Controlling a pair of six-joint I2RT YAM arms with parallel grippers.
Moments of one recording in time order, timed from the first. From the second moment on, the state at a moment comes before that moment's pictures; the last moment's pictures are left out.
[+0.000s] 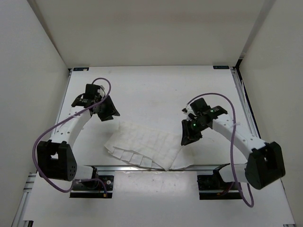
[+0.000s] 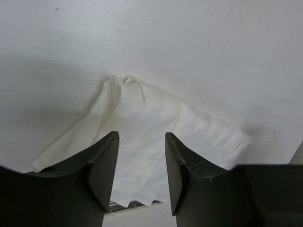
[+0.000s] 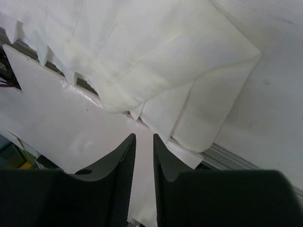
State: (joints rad) left arm -0.12 1.36 1.06 -0.69 0.23 -0.54; right arm 0.47 1.25 0.93 -0.97 -0.43 0.29
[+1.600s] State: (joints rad) left arm -0.23 1.82 1.09 -0.56 0.30 -0.62; right arm 0.54 1.79 1.15 -0.92 -0.50 0.15
